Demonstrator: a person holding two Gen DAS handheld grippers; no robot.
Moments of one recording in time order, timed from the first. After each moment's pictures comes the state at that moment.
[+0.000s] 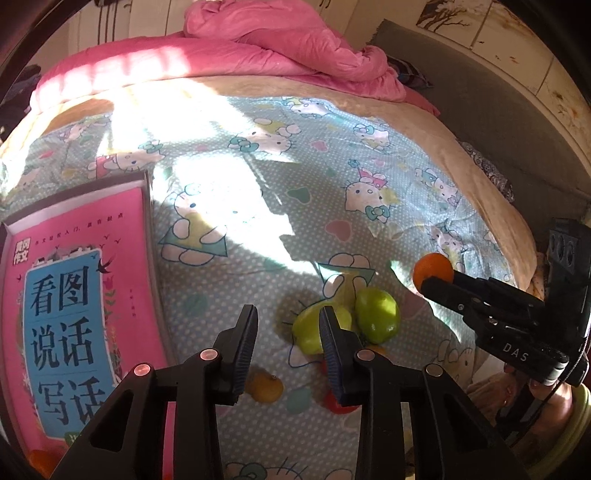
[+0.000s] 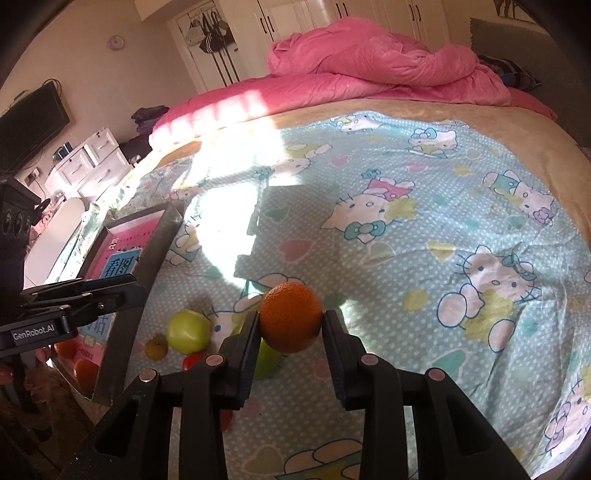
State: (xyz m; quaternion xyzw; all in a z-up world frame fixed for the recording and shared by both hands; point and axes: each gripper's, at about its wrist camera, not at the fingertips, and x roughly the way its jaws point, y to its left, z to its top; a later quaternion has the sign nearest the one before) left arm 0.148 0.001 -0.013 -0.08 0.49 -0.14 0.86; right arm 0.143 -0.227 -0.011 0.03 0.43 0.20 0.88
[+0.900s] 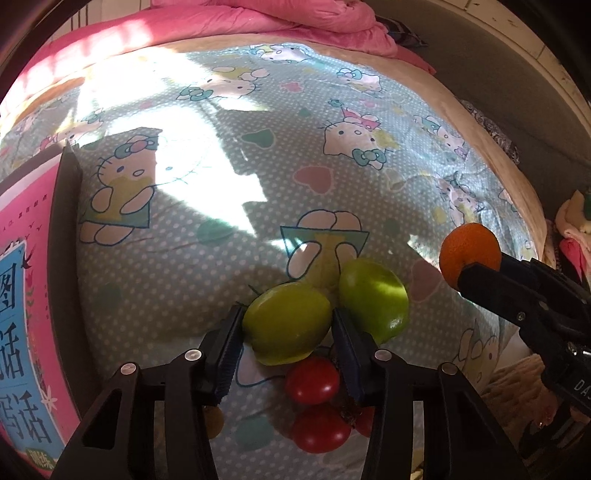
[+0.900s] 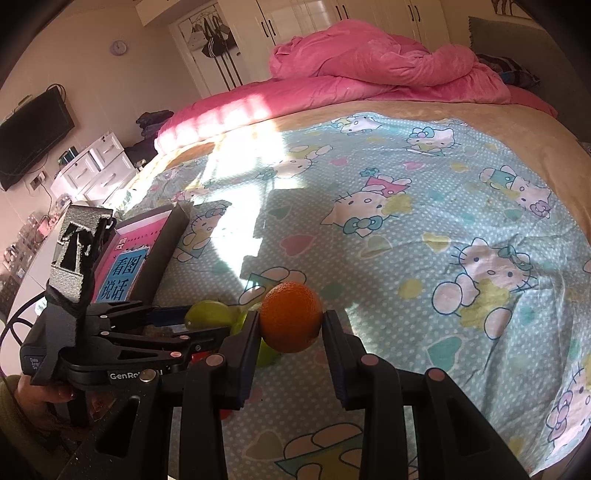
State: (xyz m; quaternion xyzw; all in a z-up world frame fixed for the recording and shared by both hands) left arm 0.172 -0.058 -0.064 -0.04 0.54 -0.15 0.83; right arm 0.133 -0.235 -0.009 0.04 0.43 0.21 0.88
